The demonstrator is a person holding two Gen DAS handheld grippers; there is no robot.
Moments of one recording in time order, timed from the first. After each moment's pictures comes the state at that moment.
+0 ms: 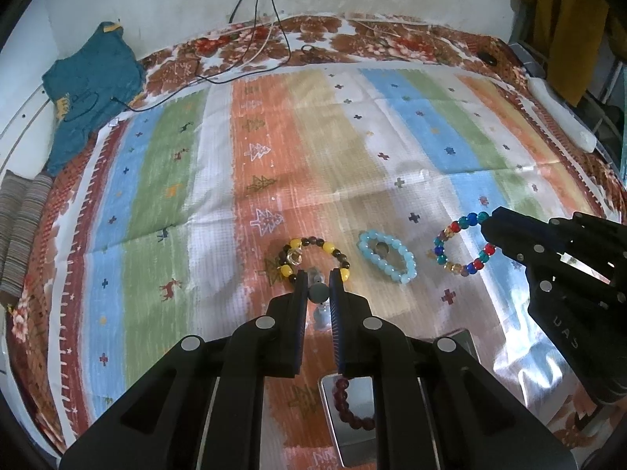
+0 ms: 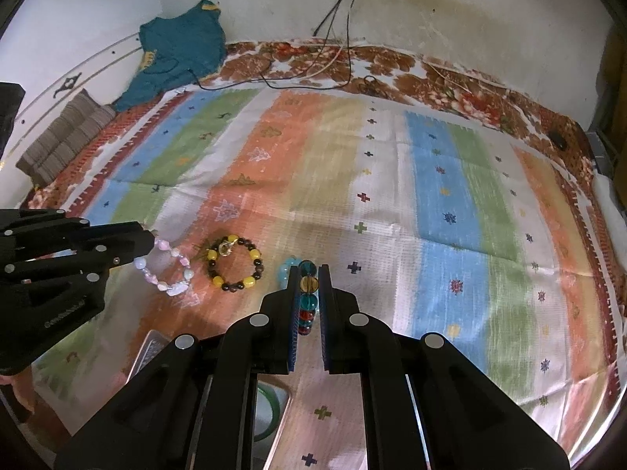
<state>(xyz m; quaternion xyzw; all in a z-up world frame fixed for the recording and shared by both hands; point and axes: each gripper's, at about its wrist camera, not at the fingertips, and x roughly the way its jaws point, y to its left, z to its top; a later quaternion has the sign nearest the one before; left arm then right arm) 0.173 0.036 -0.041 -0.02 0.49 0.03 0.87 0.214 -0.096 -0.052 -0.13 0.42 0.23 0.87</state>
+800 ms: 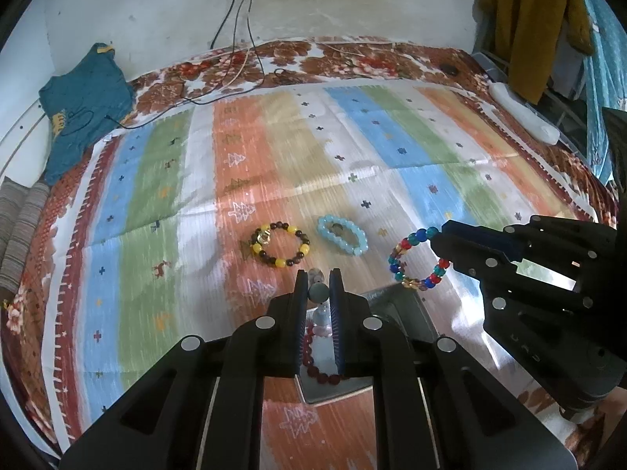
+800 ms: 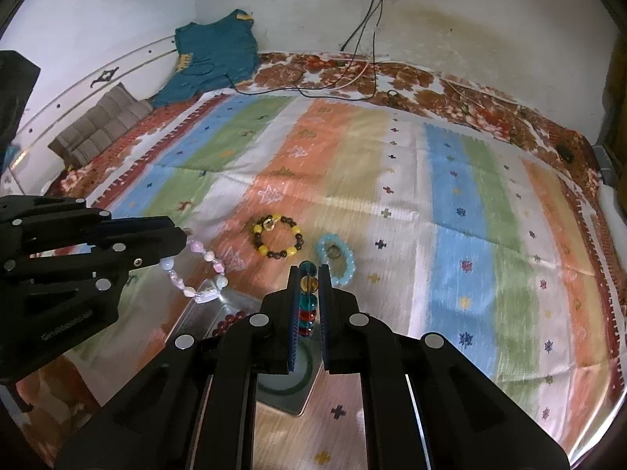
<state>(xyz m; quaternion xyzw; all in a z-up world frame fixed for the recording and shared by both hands) 0.101 0.006 -0.017 -0.02 0.45 -0.01 0.89 0.141 -0.110 -0.038 -0.13 0.39 0.27 0.87</state>
